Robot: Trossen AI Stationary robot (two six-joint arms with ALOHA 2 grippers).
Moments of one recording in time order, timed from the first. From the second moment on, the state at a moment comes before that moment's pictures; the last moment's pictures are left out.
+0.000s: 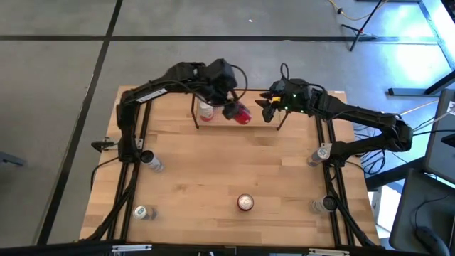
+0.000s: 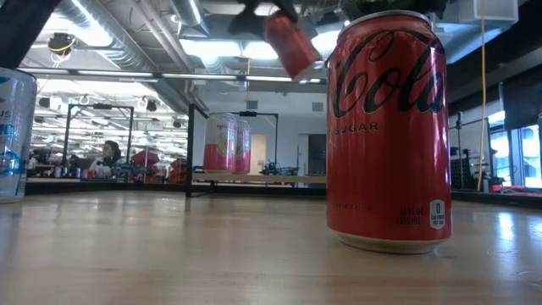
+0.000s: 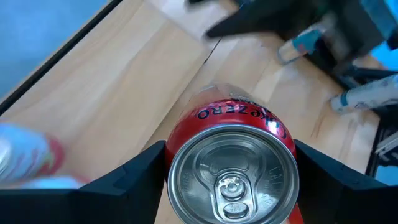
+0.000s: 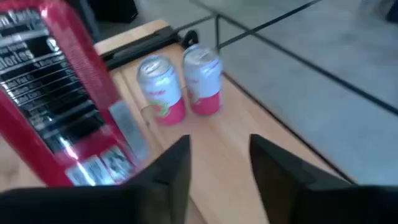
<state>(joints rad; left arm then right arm) 0.30 1.91 2.25 -1.22 0.07 -0.40 -0.39 1.23 1.05 -0.30 0.05 0.16</state>
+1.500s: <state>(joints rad) 0.45 1.98 1.98 -0.96 -0.22 -0.43 -0.39 1.25 1.05 -0.50 0.25 0.10</state>
